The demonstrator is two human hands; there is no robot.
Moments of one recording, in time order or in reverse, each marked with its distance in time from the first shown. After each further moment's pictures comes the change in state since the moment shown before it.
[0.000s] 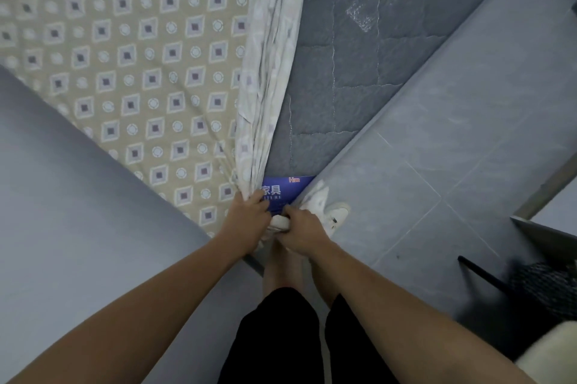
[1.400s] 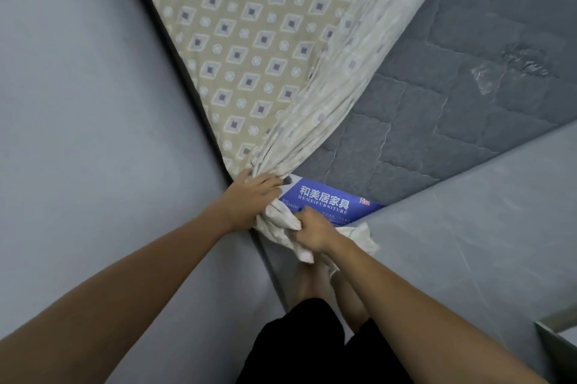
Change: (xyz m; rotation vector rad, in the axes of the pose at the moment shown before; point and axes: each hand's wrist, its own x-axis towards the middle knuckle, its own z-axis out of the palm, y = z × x) left_hand -0.093 -0.111 0.101 -0.261 0.366 -0.139; right_hand 0.024 -0.120 0.025 -0.157 -0.337 -0.161
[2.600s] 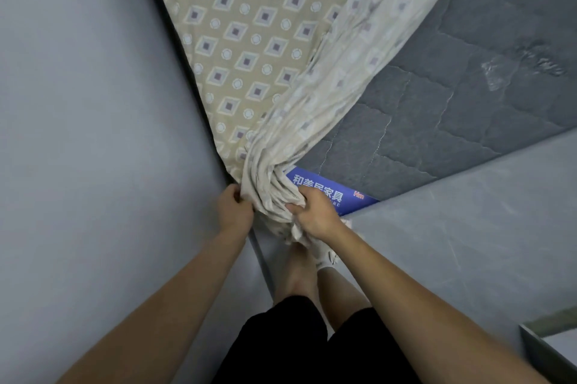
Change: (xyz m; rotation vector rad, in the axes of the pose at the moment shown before) left_hand 0.004 0.084 0.024 -1.359 0.535 -1.319; right_hand 0.001 0.012 -0.015 0.206 0.213 -0.041
